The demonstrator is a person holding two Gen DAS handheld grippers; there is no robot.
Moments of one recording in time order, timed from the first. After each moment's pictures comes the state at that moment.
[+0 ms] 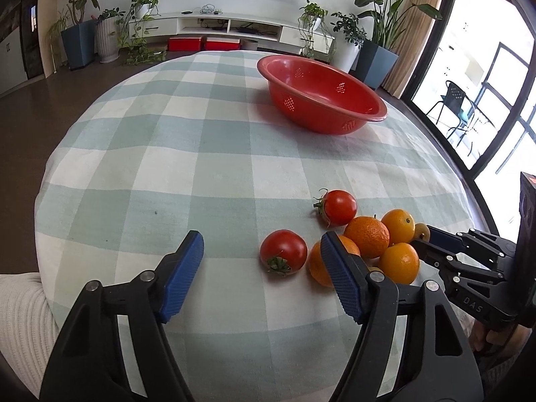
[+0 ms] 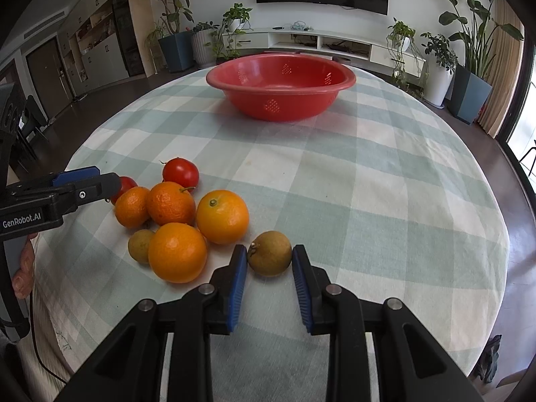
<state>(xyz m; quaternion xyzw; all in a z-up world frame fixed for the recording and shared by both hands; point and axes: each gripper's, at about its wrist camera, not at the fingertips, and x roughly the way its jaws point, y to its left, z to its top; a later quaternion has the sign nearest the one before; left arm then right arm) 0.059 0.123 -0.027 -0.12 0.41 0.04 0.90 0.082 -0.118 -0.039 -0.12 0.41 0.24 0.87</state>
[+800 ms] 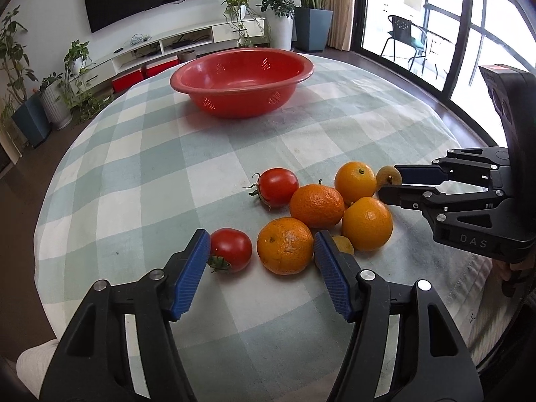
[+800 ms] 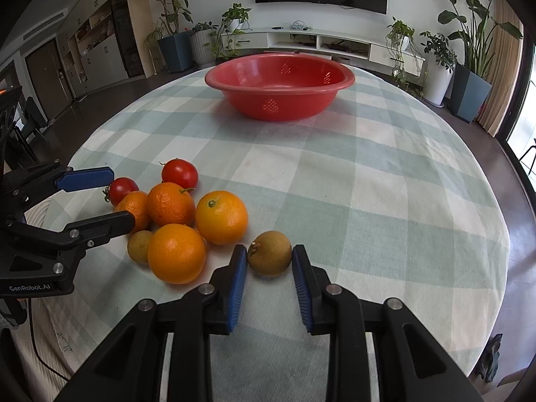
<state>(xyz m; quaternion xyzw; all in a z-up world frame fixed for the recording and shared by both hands) 0.065 0.067 -0.028 0.05 0.43 -0.06 0.90 0.083 -0.119 -0.039 -0.12 0.41 0.24 0.87</state>
